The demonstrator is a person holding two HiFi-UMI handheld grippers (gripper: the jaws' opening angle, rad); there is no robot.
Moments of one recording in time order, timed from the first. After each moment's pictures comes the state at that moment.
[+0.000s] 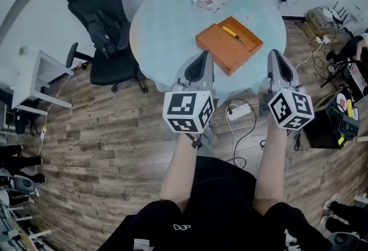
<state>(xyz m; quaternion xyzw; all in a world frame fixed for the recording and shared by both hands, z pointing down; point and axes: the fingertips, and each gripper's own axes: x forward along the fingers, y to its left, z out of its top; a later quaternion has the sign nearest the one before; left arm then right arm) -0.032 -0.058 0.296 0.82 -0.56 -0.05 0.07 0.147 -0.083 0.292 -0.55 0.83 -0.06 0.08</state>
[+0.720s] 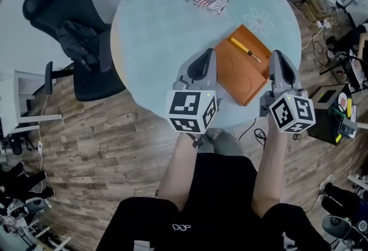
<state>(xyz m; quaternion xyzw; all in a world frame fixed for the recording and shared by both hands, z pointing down) -0.098 -0.306 0.368 0.84 -0.51 0.00 0.17 0.073 -0.309 0.353 -0.59 0.80 -0.11 0.02</state>
